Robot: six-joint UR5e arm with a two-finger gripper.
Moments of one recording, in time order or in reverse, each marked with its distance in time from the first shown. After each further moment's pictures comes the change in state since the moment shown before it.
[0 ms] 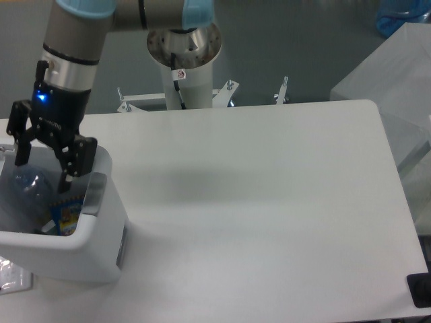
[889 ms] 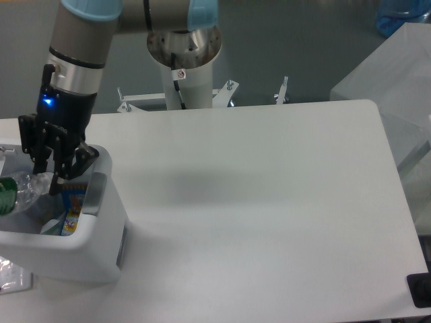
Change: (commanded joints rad) arm -0.095 -0.054 -0.028 -0.005 -0.002 0.144
